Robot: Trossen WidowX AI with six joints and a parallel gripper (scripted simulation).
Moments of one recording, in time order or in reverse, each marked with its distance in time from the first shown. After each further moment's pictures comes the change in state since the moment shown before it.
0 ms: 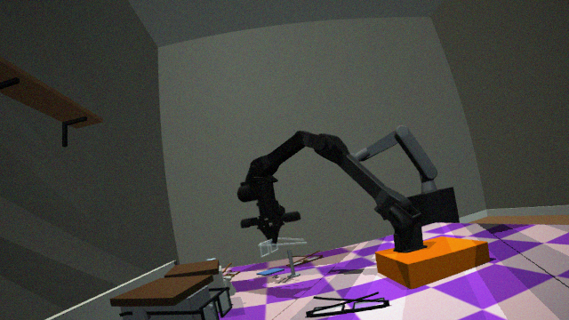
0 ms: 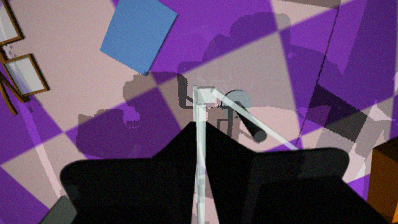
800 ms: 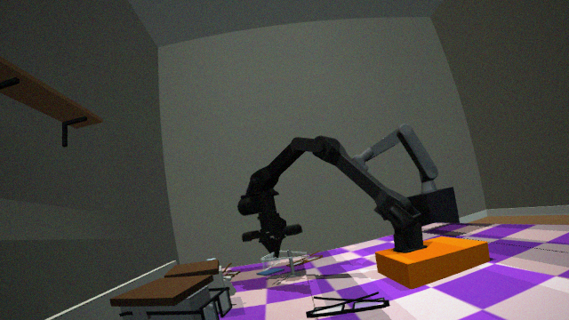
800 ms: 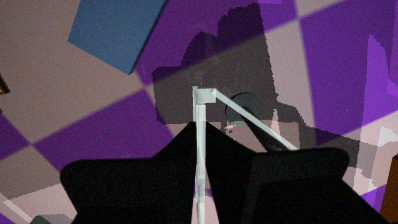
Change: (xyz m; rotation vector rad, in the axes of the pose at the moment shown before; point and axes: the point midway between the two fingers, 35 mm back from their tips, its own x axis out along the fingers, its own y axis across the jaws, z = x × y) arm 0.042 -0.002 -0.008 -0.007 0.007 -0.022
